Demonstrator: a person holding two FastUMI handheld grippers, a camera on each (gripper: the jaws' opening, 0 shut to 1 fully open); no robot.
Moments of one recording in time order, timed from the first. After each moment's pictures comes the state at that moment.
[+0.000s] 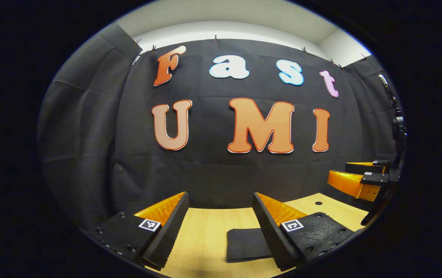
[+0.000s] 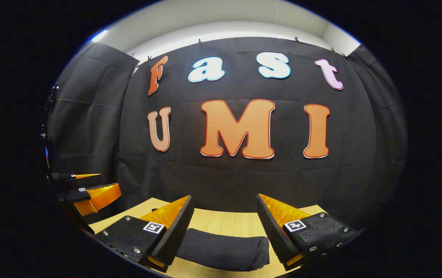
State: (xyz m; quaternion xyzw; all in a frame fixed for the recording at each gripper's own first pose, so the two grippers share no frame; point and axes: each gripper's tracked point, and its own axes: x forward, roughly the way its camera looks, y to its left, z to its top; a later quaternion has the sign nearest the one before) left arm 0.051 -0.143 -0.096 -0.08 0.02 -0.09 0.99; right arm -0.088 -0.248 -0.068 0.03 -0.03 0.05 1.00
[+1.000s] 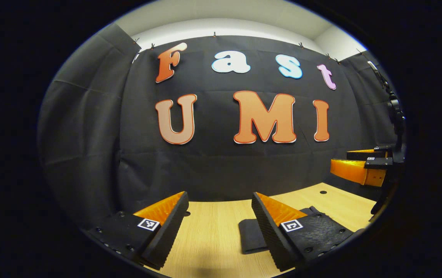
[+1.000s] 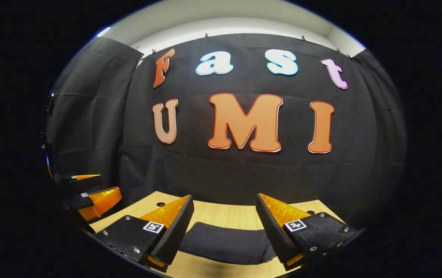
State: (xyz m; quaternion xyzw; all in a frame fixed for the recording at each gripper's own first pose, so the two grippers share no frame) left arm 0.033 -0.111 -0.131 -0.05 0.05 -0.10 0.99; right arm -0.107 -0.211 -0.076 0.02 0.00 0.05 1.00
